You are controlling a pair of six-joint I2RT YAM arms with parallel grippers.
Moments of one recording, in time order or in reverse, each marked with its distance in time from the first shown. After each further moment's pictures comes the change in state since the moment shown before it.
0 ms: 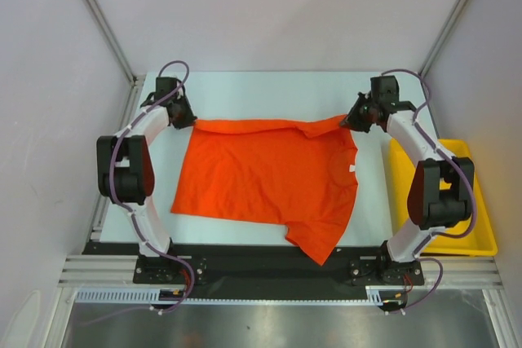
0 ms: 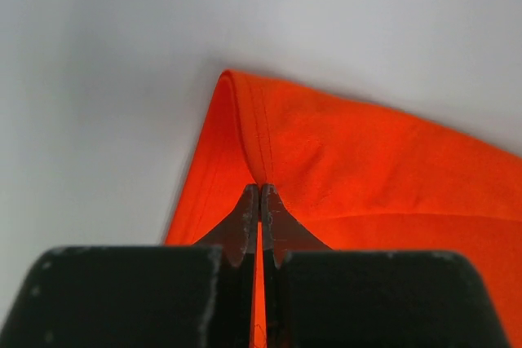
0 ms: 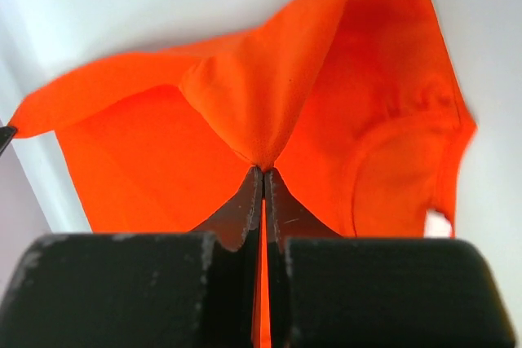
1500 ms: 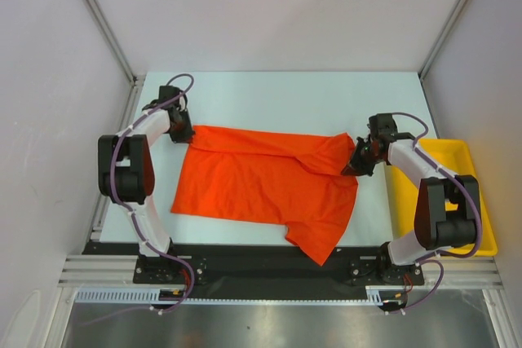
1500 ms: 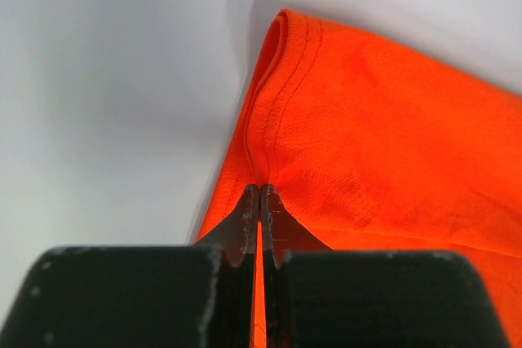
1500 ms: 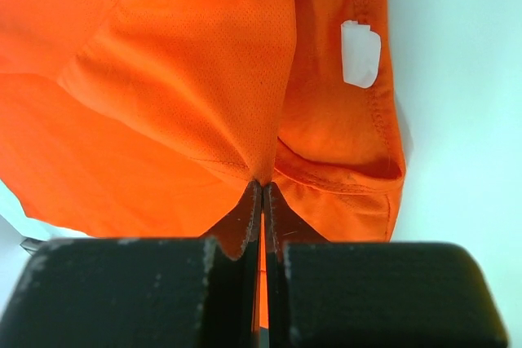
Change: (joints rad) left arm 0.000 -0.021 -0.074 -0.179 -0.062 0.115; right arm -0.003 -0.193 -0.404 -0.134 -0.053 -0.045
